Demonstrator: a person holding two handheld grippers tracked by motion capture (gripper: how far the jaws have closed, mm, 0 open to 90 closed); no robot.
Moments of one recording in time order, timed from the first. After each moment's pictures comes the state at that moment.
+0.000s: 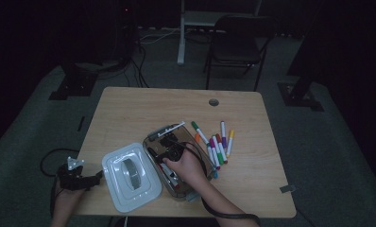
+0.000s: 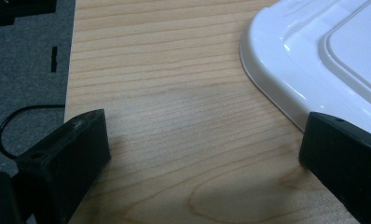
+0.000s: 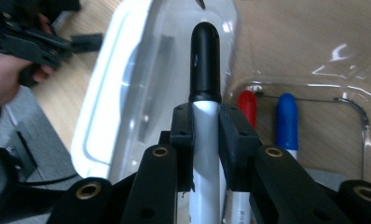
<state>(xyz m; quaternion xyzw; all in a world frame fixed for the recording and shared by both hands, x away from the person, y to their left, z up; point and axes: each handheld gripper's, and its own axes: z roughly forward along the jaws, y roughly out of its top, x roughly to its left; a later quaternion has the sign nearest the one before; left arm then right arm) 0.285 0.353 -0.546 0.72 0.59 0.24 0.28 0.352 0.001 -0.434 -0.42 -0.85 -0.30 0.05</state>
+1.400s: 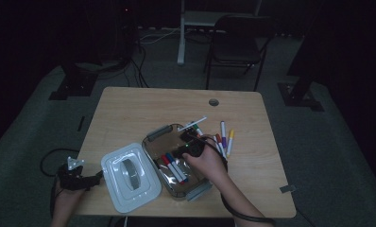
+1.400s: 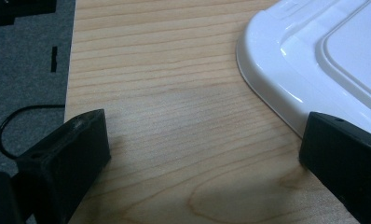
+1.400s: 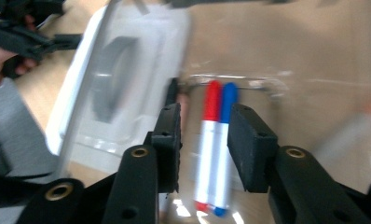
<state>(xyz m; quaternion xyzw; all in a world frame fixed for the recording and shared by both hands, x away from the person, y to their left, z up) 0.285 0.353 -0.546 0.72 0.59 0.24 0.28 0.353 -0.066 -0.406 -0.41 -0.85 -0.32 -0.01</state>
